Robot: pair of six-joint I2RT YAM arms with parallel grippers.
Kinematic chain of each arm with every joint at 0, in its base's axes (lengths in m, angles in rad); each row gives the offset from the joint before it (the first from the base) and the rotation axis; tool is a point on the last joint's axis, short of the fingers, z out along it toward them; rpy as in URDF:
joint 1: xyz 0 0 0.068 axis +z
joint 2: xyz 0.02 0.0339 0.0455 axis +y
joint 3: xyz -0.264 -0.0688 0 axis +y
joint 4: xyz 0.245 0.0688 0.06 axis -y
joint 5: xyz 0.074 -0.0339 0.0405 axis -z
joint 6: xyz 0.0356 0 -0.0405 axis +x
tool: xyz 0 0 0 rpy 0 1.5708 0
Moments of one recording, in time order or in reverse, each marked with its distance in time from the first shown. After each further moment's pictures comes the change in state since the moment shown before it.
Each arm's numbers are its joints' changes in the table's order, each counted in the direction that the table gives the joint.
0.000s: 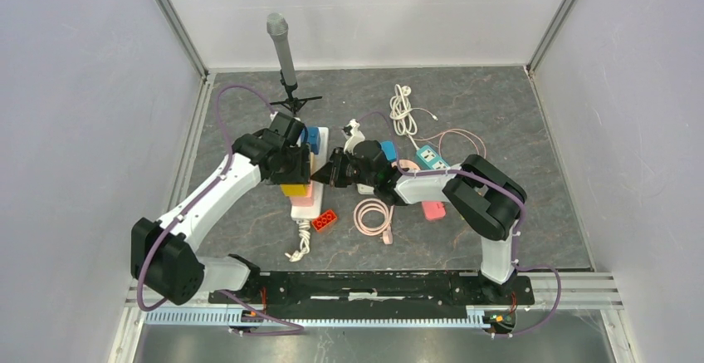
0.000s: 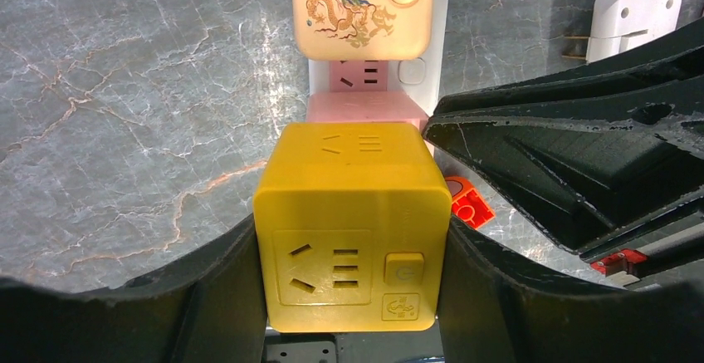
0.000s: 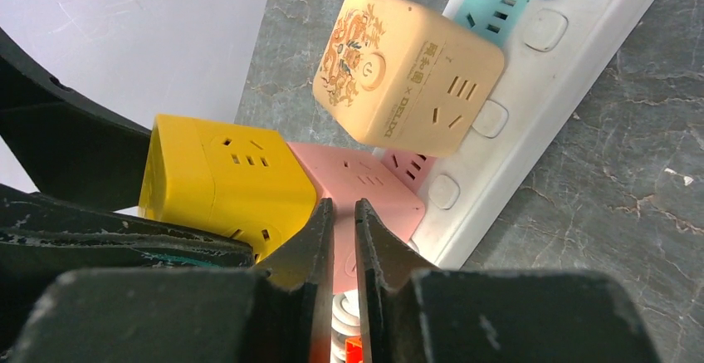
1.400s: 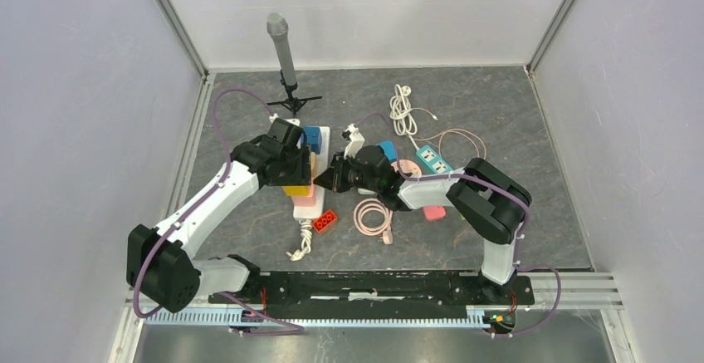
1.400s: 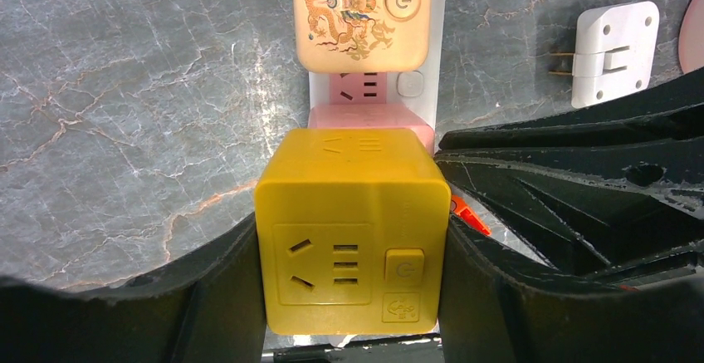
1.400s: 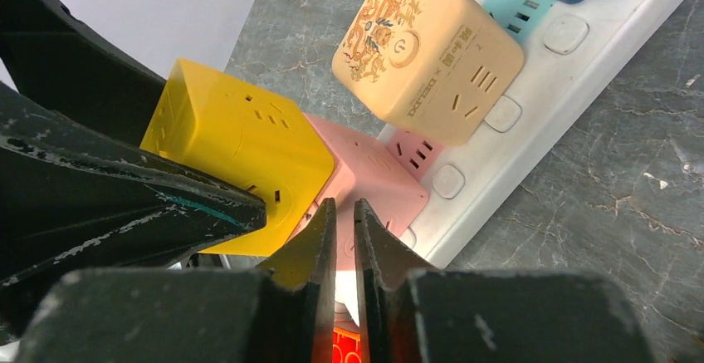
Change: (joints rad) left arm -0.006 -0.037 0.068 0.095 -0.011 0.000; right arm 0.027 -0.038 0.063 0.060 -0.002 -0.140
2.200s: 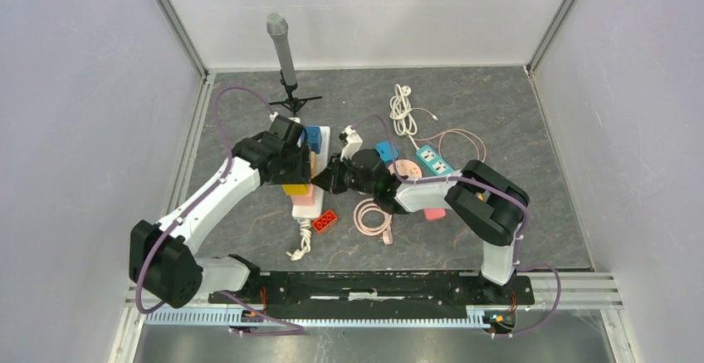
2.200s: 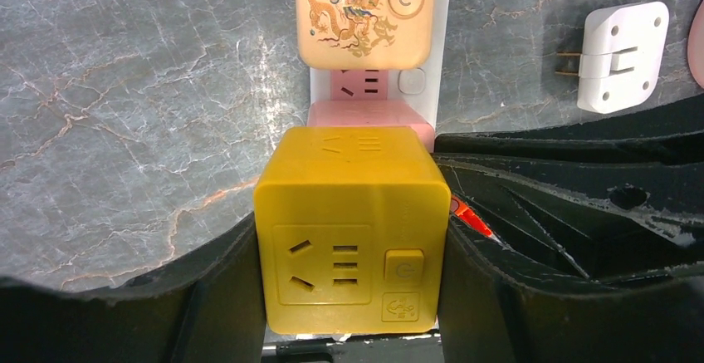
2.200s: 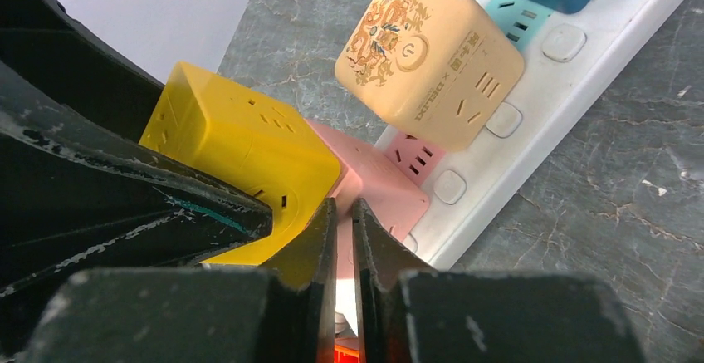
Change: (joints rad) left arm 0.003 0.027 -0.031 -0.029 0.002 -0.001; right arm 0.033 0.007 -0.011 -0.006 0.086 -0.016
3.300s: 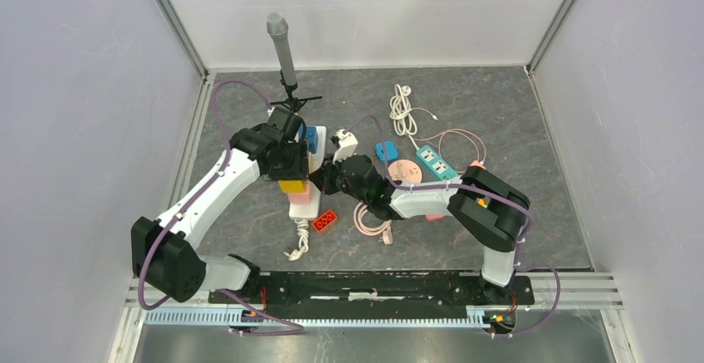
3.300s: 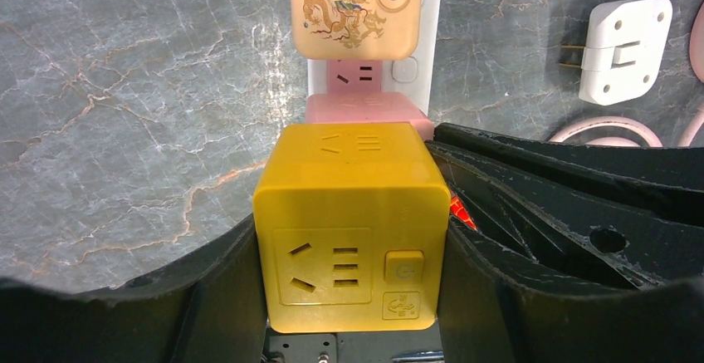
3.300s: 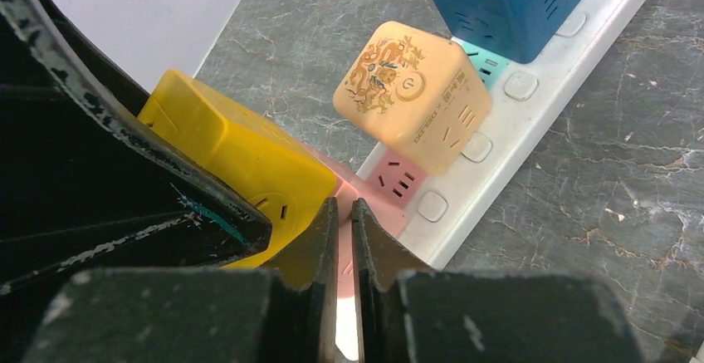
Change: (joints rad) left arm 0.018 0.040 -0.108 -0.124 0.003 0.000; right arm 0.089 -0.028 -0.042 -0.040 0.245 -0.123
